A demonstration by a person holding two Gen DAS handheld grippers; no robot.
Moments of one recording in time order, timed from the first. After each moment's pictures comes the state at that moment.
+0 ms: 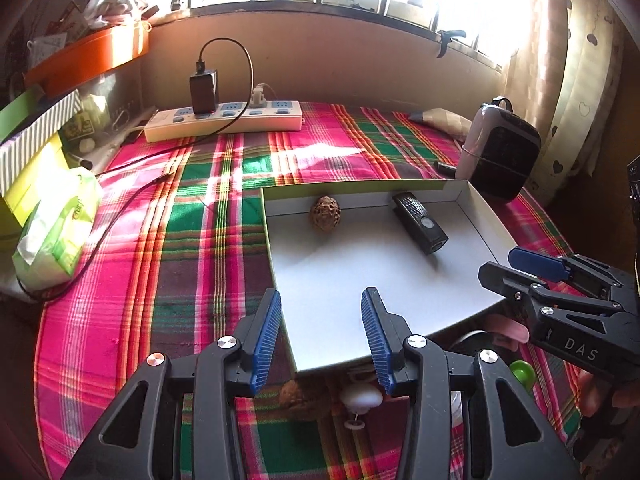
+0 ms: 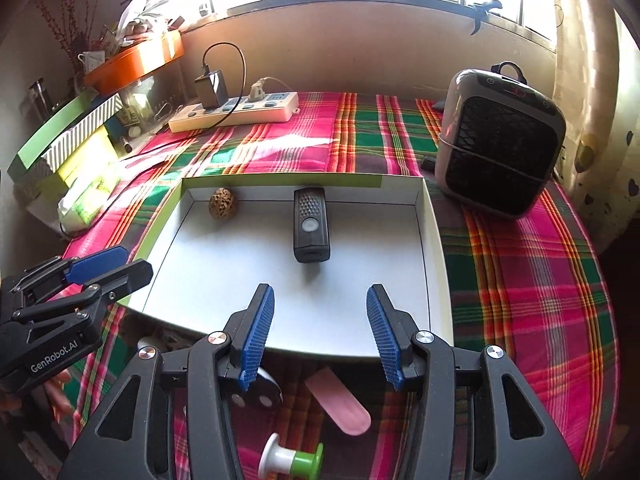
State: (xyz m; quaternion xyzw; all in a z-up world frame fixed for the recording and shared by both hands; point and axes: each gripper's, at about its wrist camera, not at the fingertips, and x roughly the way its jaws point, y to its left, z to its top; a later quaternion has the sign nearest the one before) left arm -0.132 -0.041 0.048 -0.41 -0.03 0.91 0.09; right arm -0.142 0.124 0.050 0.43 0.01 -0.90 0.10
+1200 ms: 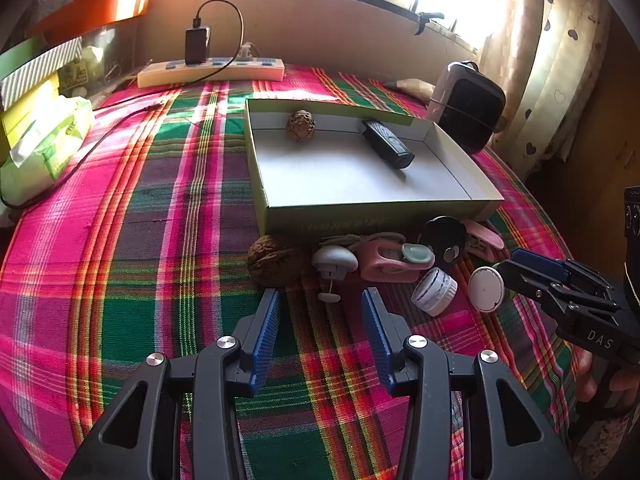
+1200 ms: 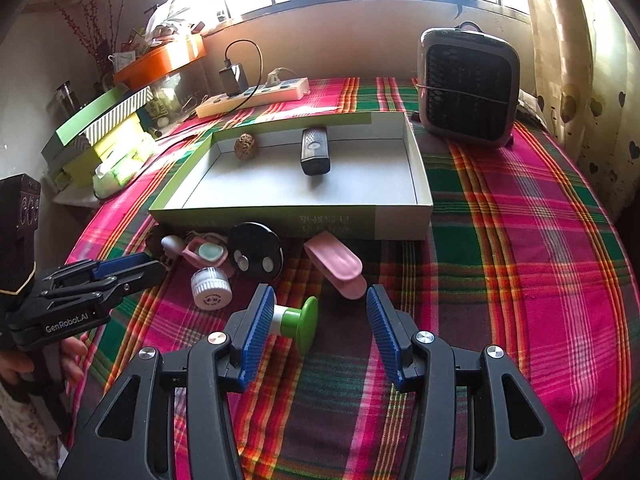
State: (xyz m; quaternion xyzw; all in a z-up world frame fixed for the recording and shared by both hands) left arm -0.071 -0.041 0.008 -0.43 -0.06 0.89 0.13; right arm -0.064 0.153 0.022 0.42 -0.02 -0.90 0.14
